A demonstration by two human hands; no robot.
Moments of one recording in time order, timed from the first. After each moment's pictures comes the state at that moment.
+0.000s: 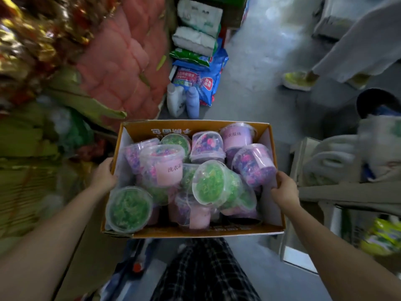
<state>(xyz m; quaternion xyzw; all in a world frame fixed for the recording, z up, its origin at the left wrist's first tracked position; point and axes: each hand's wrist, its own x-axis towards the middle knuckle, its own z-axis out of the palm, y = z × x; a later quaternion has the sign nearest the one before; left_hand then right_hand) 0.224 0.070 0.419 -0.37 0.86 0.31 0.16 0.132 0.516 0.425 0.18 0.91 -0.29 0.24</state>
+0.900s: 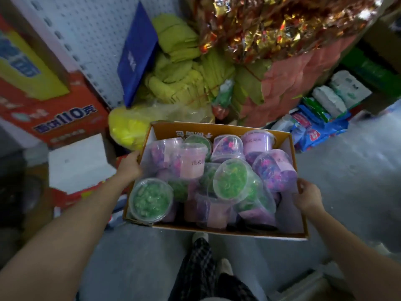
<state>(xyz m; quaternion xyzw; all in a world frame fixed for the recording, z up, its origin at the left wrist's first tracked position) 0.639 0.175 0.572 -0.61 0.73 0.32 -0.01 0.276 0.447 0.546 -0.21 0.92 -0.22 0.26</state>
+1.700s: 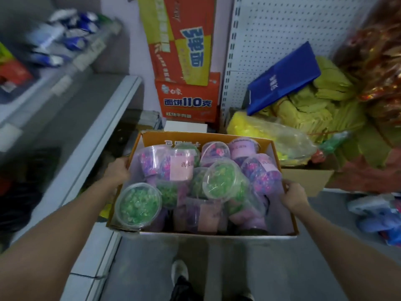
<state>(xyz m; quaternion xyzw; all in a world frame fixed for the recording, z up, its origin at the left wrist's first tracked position) 1.031 0.282 0.614 -0.81 0.52 0.27 -0.10 0.562 0.301 0.585 -0.52 0.79 -0.14 0.29</state>
